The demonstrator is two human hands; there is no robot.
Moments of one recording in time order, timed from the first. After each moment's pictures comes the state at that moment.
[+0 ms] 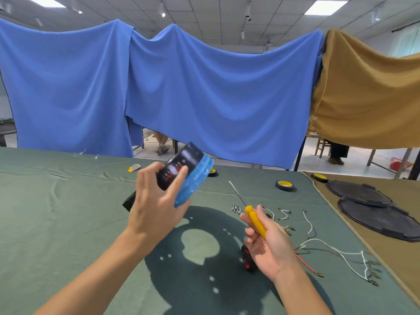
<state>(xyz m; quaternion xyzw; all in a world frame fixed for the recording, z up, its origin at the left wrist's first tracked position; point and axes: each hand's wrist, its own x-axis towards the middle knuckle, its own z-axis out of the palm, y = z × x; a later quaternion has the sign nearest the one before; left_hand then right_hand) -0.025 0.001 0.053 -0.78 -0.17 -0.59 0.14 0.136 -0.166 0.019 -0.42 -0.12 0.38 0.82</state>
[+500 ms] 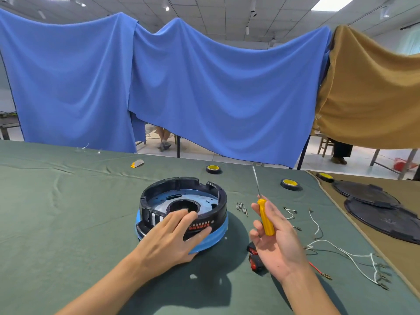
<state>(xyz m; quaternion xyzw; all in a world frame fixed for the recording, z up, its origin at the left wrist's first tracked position) -0.038 0.011 -0.015 -0.89 0.01 -0.37 0.27 0.138 -0.165 0.018 -0.37 -0.17 0.36 0.84</state>
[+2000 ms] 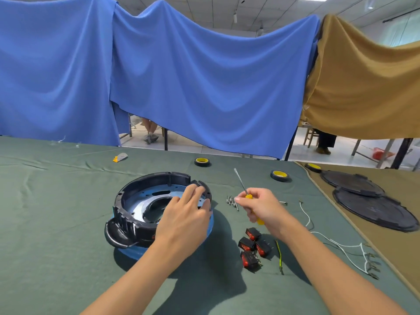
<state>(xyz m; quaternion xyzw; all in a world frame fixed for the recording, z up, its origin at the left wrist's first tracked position) 0.026 -0.017 0.006 -0.91 -0.16 -0.33 0.21 0.202 -0.133 0.028 -0.73 -0.35 0.23 0.53</state>
